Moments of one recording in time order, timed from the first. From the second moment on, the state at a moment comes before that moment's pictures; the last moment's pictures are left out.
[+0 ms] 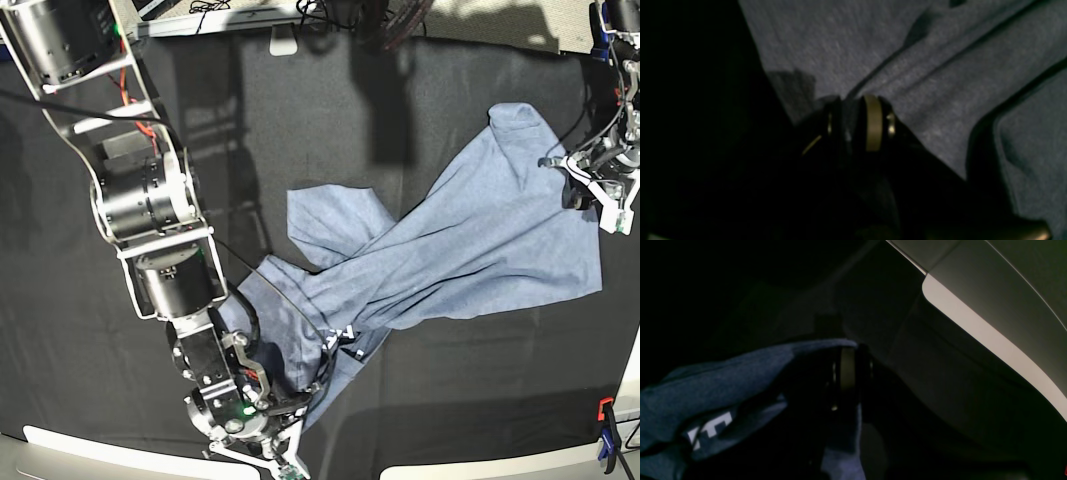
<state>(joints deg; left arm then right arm) 7.8 -24.7 -17.4 74.3 -22.4 -27.9 26.2 51.4 1.4 -16.5 37.4 -10.4 16.6 -27.3</state>
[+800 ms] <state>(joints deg) -27.7 -26.7 -17.8 32.1 -19.0 -24.9 15.4 49.8 3.1 -16.5 38.5 -11.6 16.4 -31.3</state>
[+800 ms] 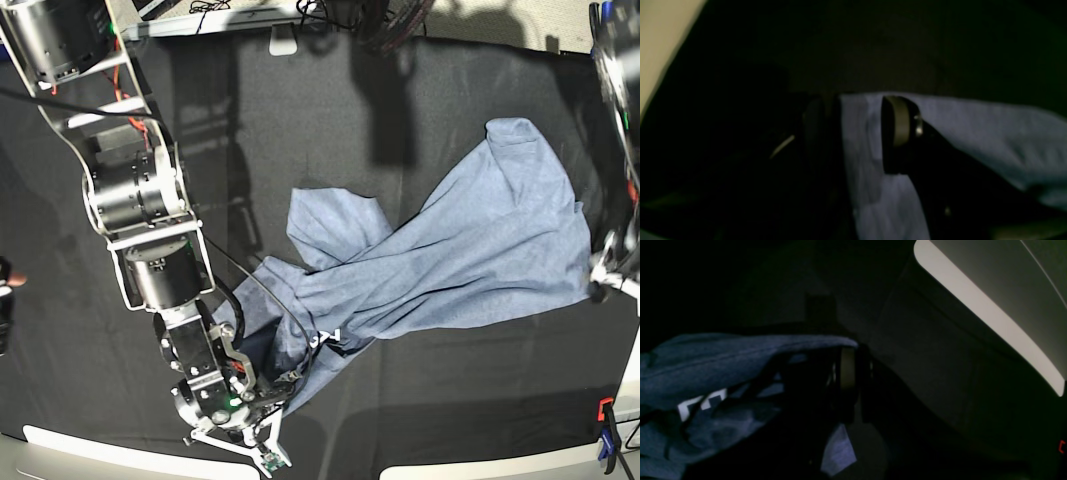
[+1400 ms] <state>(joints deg) -34.0 -26.4 -18.1 17.5 -15.0 -34.7 18.5 48.7 3.1 -16.5 40.9 -11.5 16.4 -31.6</state>
